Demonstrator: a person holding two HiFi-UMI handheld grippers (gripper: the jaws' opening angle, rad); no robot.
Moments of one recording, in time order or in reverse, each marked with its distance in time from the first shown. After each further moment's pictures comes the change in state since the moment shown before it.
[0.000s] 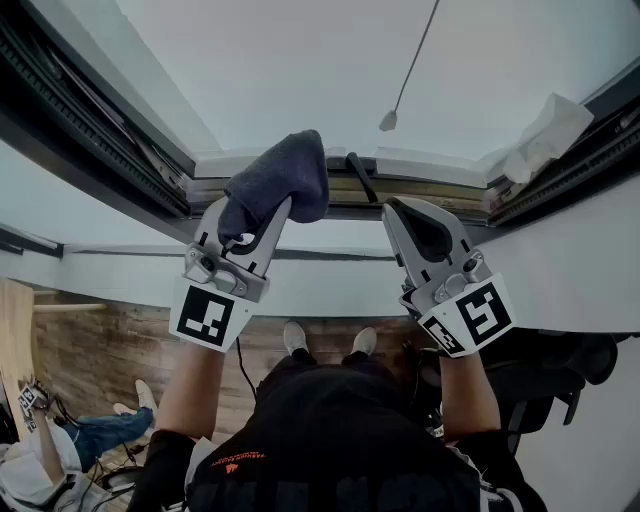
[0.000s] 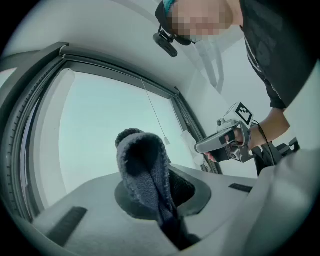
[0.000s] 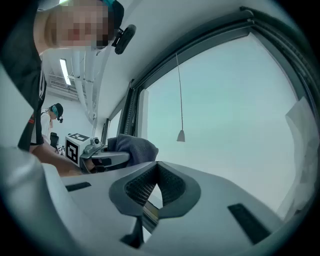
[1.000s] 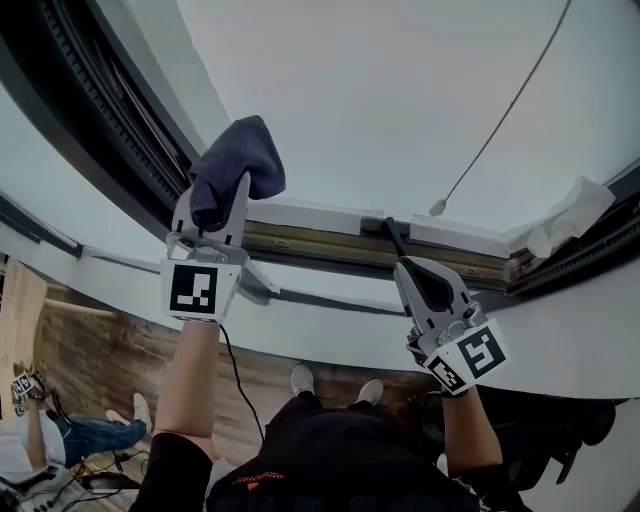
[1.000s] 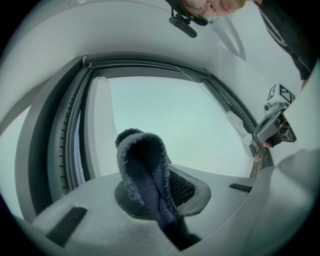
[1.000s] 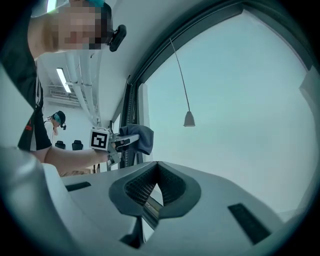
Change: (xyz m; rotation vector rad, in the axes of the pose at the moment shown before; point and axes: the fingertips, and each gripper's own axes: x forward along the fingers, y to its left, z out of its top) left arm -0.023 0.163 -0.006 0.061 0.062 0.426; right arm 0.040 0.004 -0.023 0.085 0.032 0.082
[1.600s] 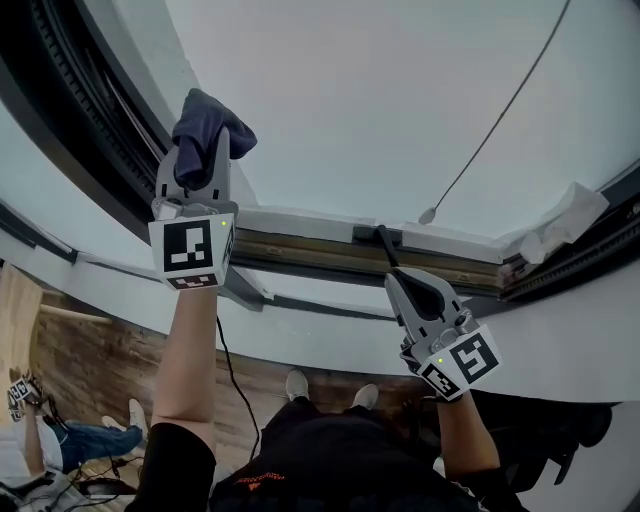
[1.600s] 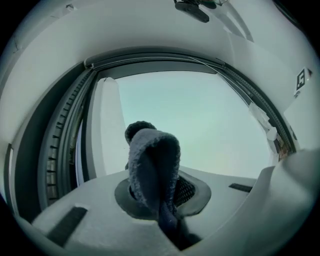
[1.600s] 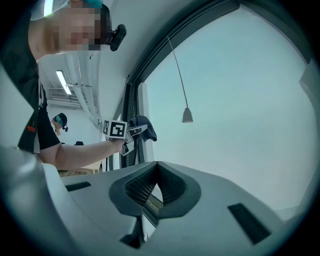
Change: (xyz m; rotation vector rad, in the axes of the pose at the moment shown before) left arm 0.049 0.050 0.028 0.092 -0.034 0.166; right arm -0.001 -0.002 -0.005 0.019 0.010 0.024
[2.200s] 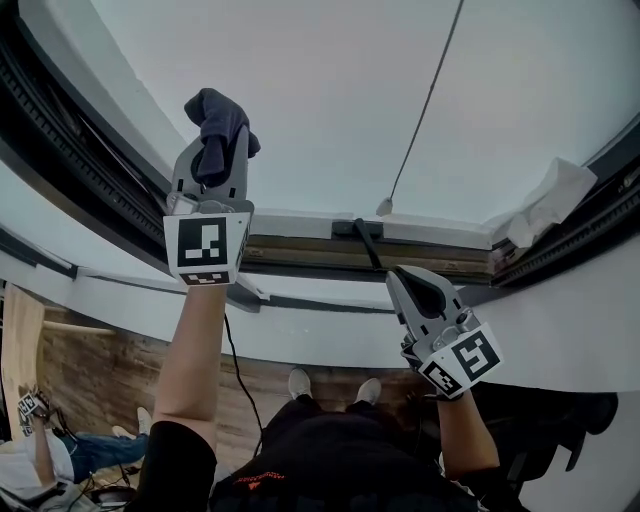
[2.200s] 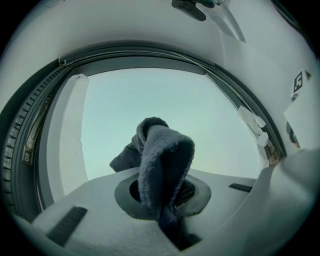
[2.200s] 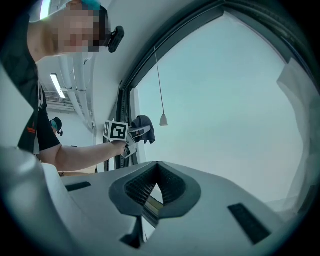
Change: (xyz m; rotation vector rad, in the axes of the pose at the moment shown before) left arm 0.034 -0.080 0.019 0.003 -0.016 -0.127; right arm -0.040 -0.033 -0.005 0.048 -0.025 -0.061
